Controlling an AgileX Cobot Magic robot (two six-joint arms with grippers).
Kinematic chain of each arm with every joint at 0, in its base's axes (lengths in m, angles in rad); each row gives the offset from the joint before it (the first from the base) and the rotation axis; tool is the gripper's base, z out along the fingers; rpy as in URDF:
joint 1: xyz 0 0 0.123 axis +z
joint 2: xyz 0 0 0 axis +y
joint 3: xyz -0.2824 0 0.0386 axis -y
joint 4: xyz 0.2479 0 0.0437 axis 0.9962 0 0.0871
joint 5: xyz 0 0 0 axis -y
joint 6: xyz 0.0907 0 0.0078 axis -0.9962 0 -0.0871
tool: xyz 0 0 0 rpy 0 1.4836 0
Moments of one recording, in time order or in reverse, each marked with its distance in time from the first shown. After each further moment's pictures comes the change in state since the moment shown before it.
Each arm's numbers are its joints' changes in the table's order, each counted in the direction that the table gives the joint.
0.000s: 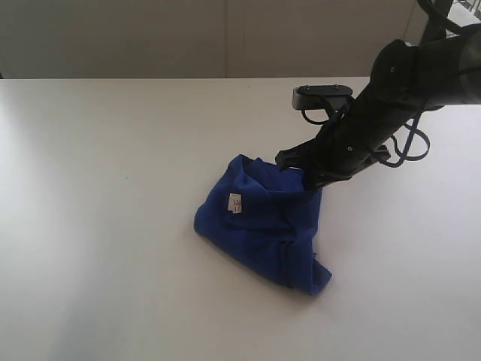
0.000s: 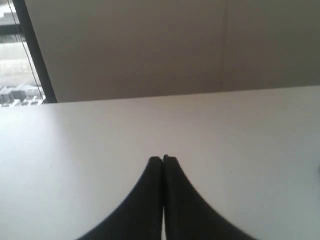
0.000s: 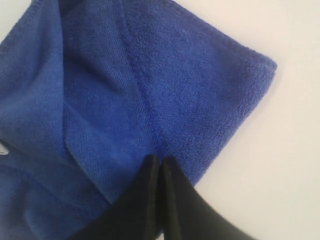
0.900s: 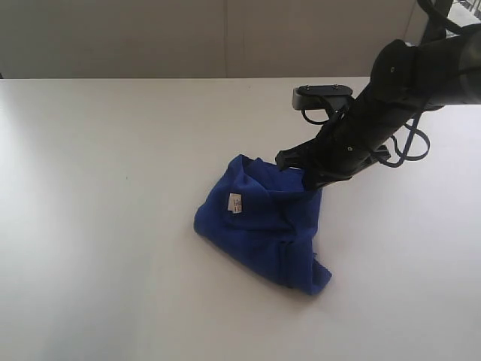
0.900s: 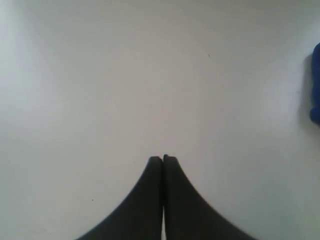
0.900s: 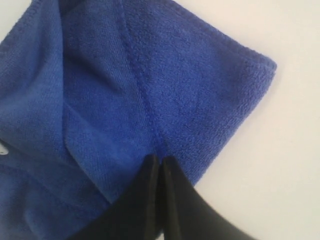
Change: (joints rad) left arm 0.000 0.380 0.077 -0.104 -0.218 0.000; right arm 0.000 0.000 0.000 0.000 0.000 0.000
